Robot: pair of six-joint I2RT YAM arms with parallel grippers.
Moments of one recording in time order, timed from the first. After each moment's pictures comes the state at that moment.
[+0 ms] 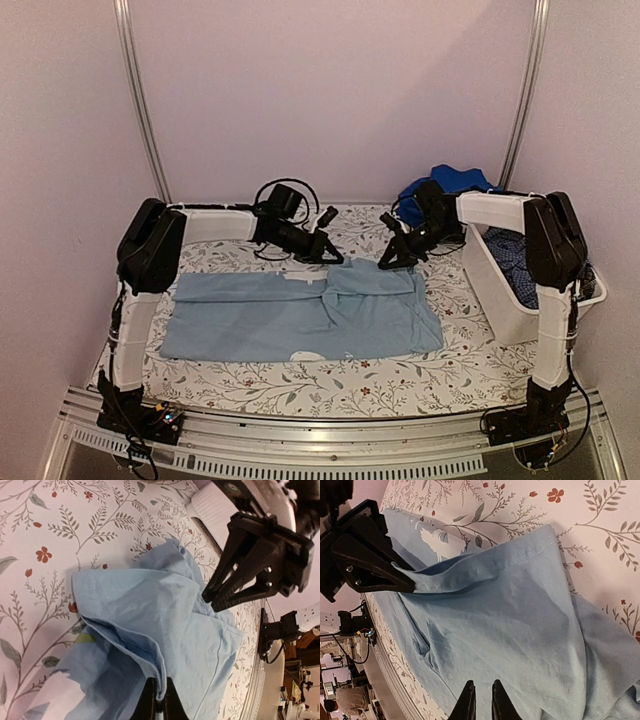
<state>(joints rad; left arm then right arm) -0.59 2.33 1.78 -0.26 0.74 -0.31 0.40 2.12 1.64 -0.70 -0.71 0.10</state>
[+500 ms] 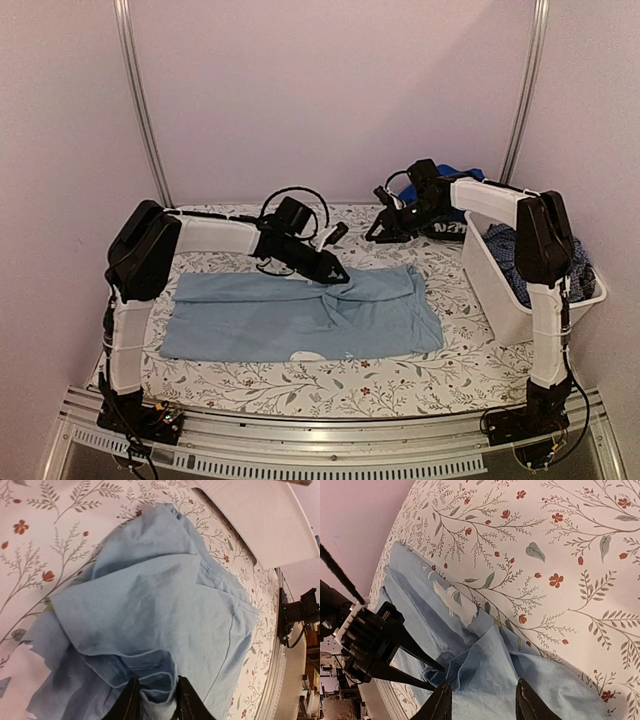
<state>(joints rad) -0.69 2.20 1.58 -0.24 0.62 -0.17 0.40 2.17 1.81 -0.68 -0.69 0.13</state>
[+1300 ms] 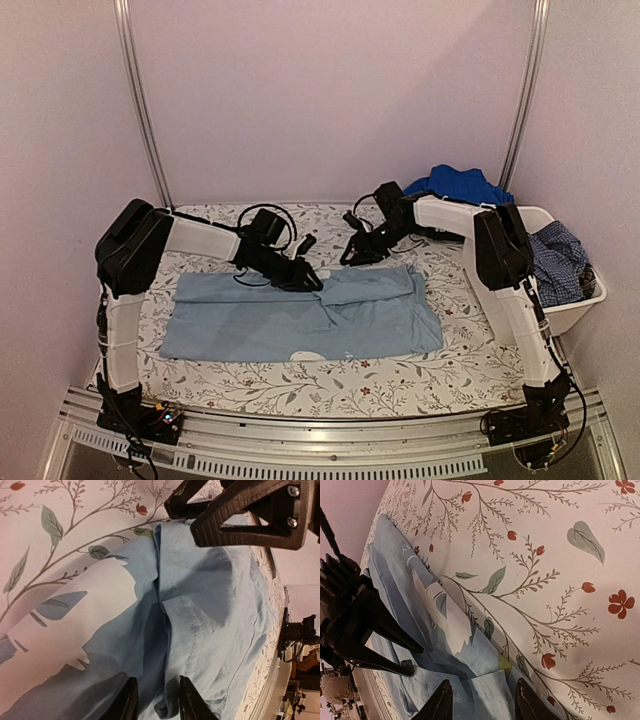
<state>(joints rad) -0.58 2.15 1.37 -0.16 0.62 -0.34 0.50 2.48 2.08 -0.72 -0.71 0.09</state>
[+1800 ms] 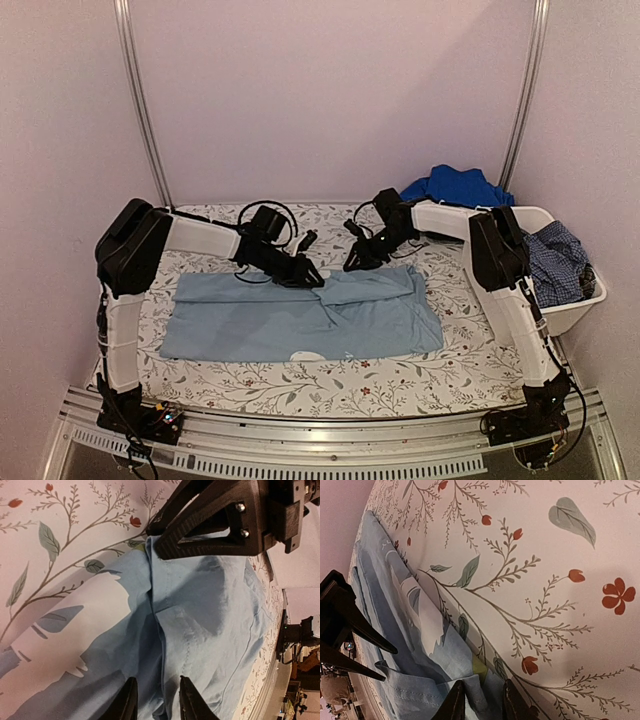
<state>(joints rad) -0.58 2.15 1.39 -0.16 0.62 -0.34 0.50 2.52 2.08 -0.72 -0.69 0.08</state>
